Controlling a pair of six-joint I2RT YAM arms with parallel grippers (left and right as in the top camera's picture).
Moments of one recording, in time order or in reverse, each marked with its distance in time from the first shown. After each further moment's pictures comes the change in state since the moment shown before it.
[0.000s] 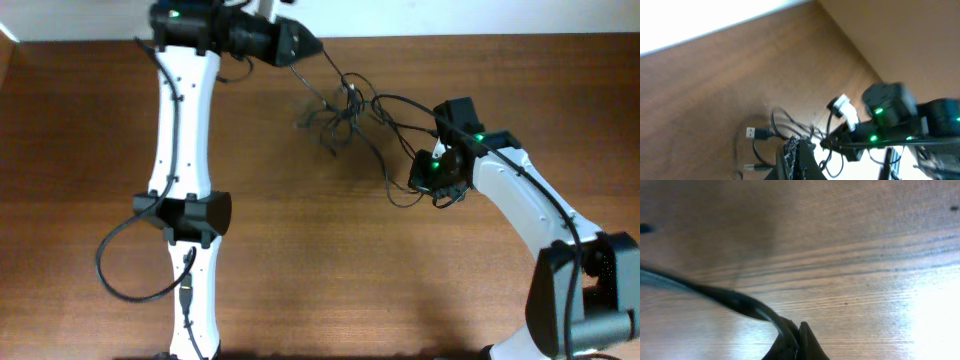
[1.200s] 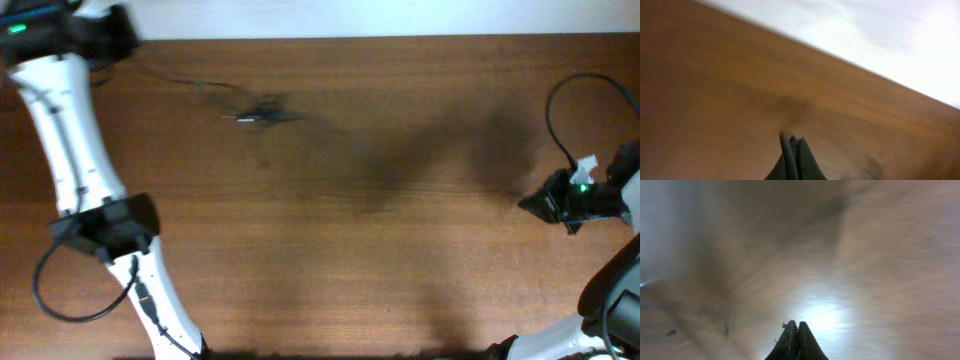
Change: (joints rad) left arm 0.455 -0.075 -0.111 0.012 -0.563 -0.294; right arm -0.781 0.077 0.007 -0.220 -0.376 -0.361
